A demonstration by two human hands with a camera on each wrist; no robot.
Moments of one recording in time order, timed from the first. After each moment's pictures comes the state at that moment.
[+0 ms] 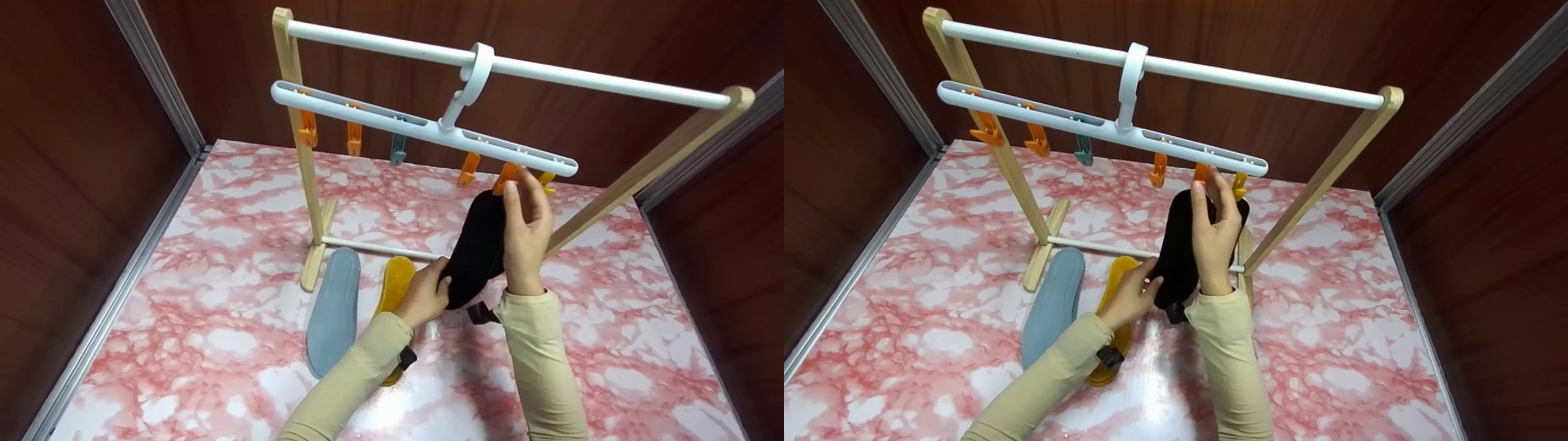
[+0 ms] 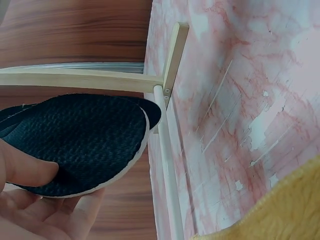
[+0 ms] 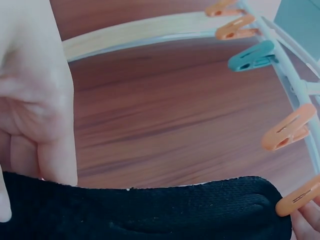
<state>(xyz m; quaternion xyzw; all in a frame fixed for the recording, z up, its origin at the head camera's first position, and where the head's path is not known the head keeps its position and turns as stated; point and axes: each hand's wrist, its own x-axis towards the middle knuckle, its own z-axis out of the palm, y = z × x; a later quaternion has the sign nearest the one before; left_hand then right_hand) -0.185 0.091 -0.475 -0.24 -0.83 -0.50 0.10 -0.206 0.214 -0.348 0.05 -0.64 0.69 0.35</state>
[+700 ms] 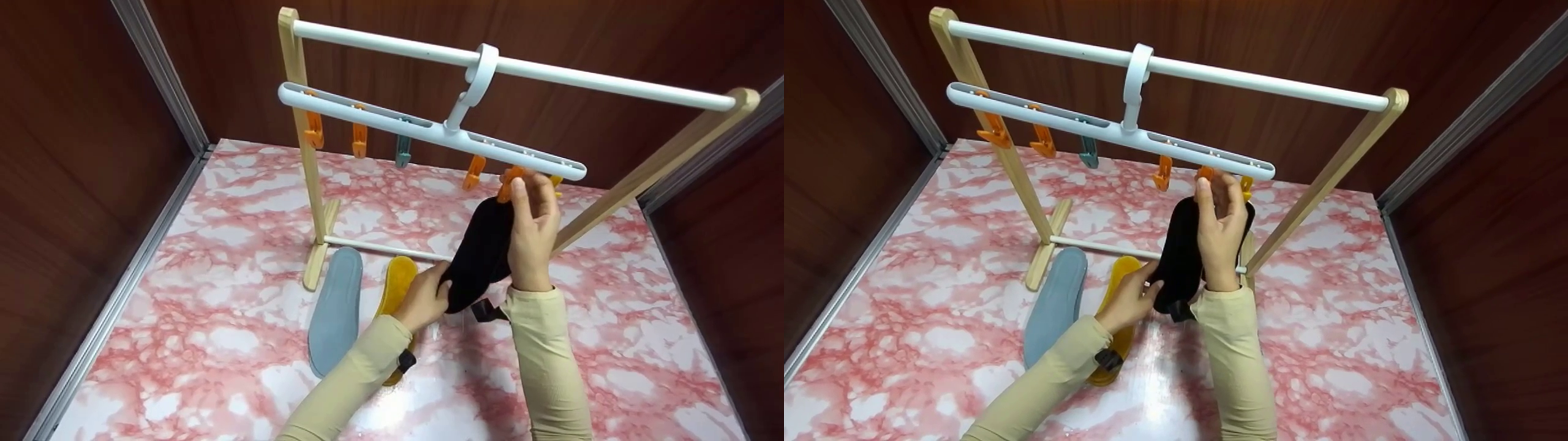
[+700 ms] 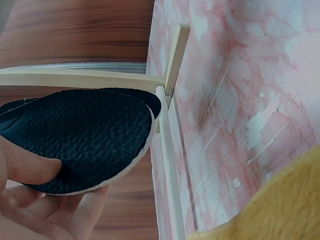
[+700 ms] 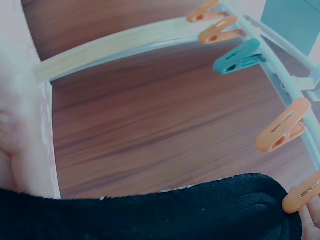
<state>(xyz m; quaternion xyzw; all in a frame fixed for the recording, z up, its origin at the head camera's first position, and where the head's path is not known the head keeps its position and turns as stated) -0.180 0.085 -0.474 -0.25 -0.82 -0.51 0.07 -0.210 0.213 -0.341 0.13 -0.56 0.75 0.32</state>
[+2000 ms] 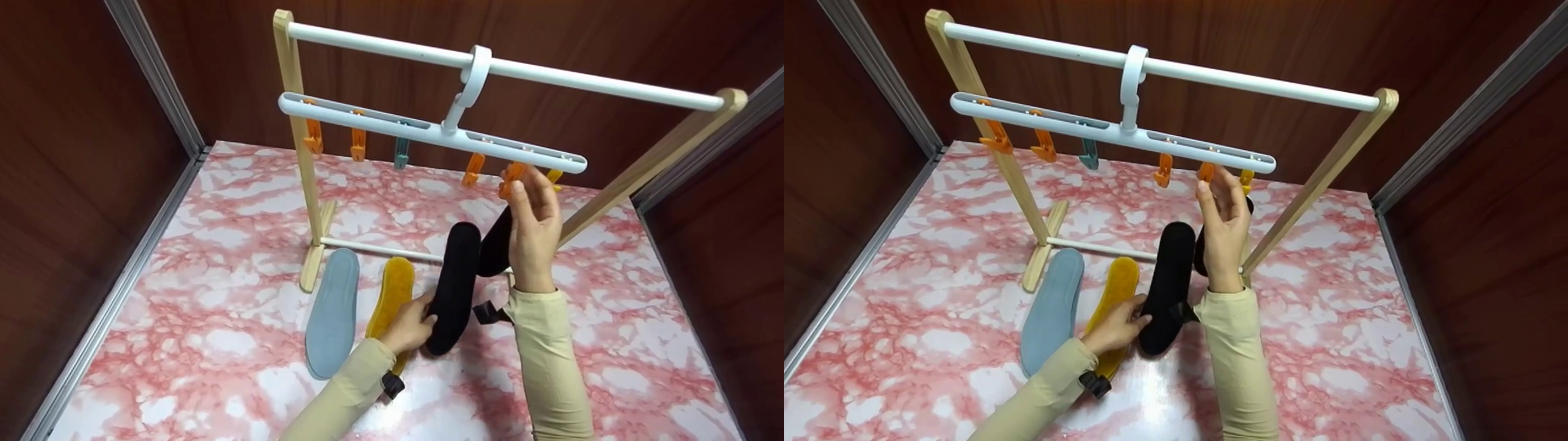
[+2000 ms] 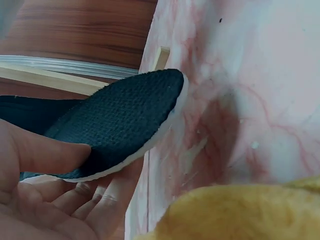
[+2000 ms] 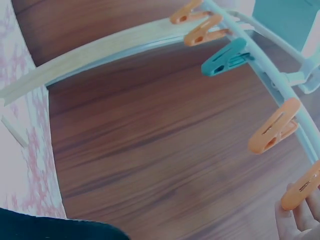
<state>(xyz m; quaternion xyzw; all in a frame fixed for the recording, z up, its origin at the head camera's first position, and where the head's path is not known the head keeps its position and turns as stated) -0.152 0.073 -0.506 -0.20 -0.81 -0.54 -0.08 -0.206 0.220 -0.338 0.08 -0.50 0.81 0.30</state>
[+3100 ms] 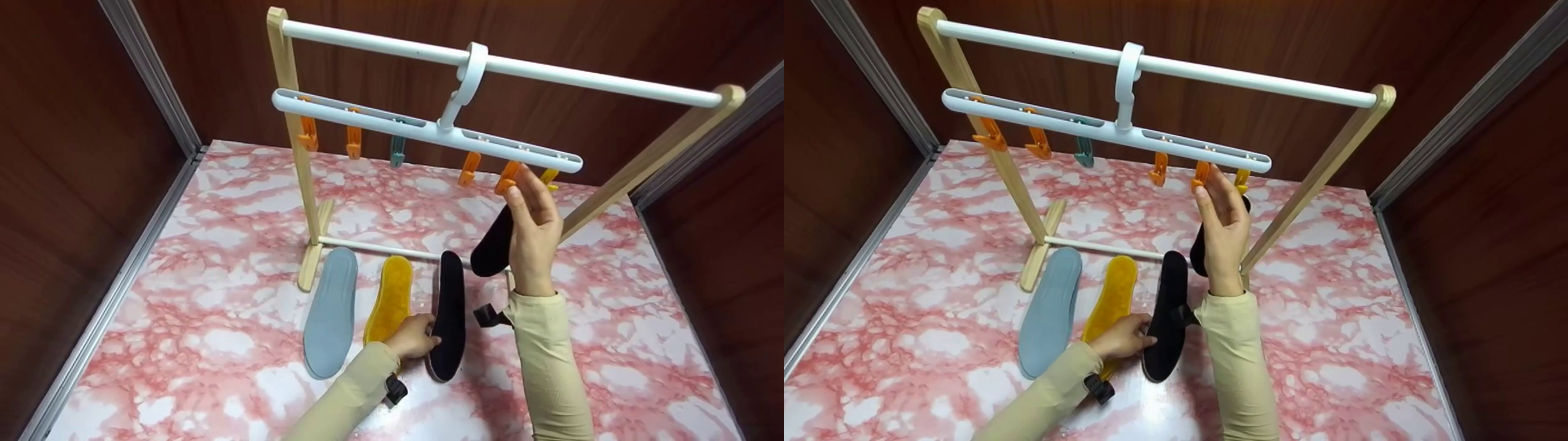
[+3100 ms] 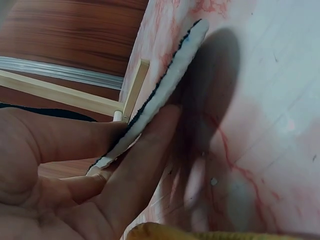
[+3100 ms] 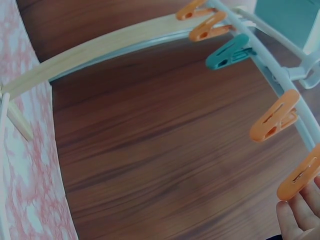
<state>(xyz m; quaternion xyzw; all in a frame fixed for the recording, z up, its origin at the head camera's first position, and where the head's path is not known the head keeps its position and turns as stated) -0.142 0.079 -0.520 -0.19 -0.84 -0.48 -0.16 -0.201 0.226 -0.346 0.08 -0.53 0.79 0.31</state>
